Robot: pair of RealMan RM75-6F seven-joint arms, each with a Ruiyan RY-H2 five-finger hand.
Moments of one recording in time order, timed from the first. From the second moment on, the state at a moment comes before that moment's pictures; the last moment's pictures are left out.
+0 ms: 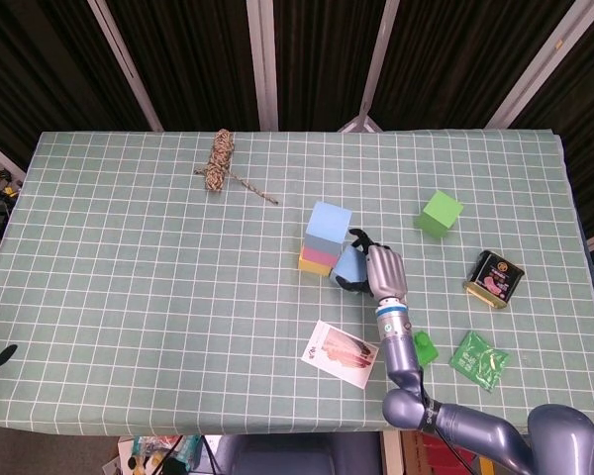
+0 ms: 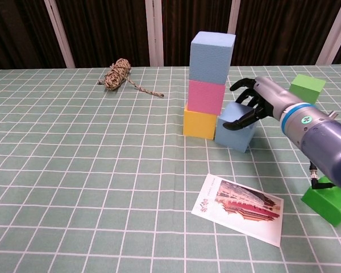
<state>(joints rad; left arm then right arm) -0.01 -1.06 -0.07 -1.65 1.46 1.57 -0.03 0.68 -1.86 0.39 -1.29 -0.89 1.14 -0.24</state>
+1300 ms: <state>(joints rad) 0.00 -1.07 -0.07 -1.66 1.48 1.60 0.00 0.53 -1.45 0.31 -1.59 -0.93 1.02 -0.16</state>
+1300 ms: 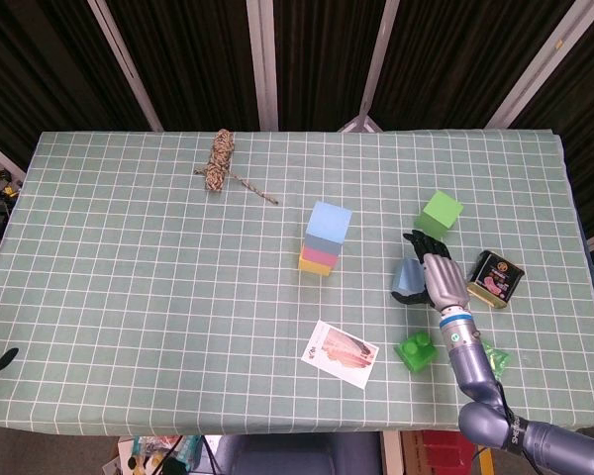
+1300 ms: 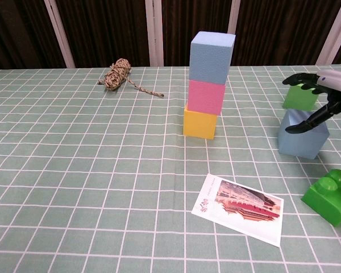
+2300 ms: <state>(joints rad) 0.00 -1.06 -0.08 -1.67 1.46 1.59 -0.01 0.77 -1.38 0.51 -1.83 -0.57 1.05 -0.19</state>
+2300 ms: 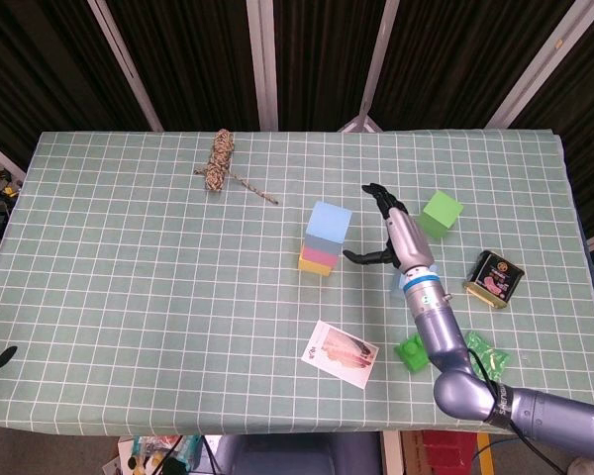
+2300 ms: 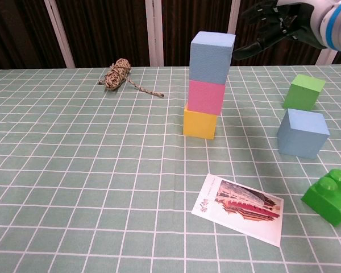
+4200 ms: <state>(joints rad) 0.00 -1.05 -0.09 -1.67 1.44 1.58 -0.04 0.68 -1.38 0.42 -1.92 -0.73 1.32 -0.15</state>
